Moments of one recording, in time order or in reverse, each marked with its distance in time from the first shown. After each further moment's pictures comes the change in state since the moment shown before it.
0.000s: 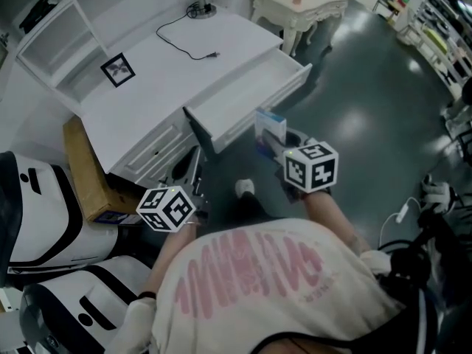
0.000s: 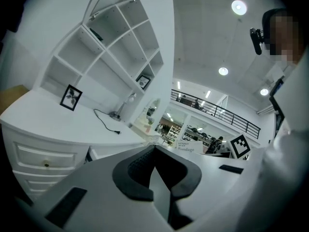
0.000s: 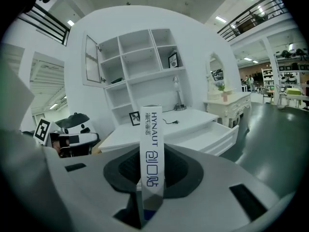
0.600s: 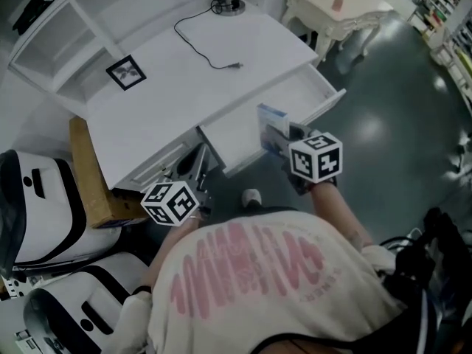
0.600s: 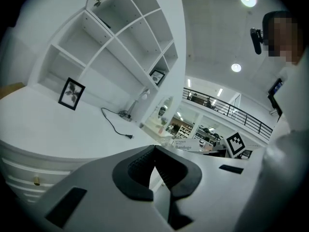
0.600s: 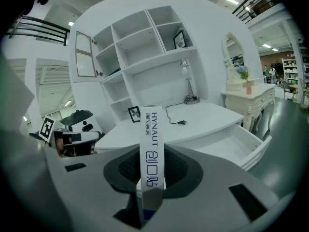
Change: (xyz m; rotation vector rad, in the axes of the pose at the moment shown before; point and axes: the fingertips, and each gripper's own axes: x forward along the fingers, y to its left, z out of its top) left arm 0.108 0.090 0.027 -0.028 0.016 0.114; right arm 0.152 -0.064 0.044 -0.042 0.112 0.183
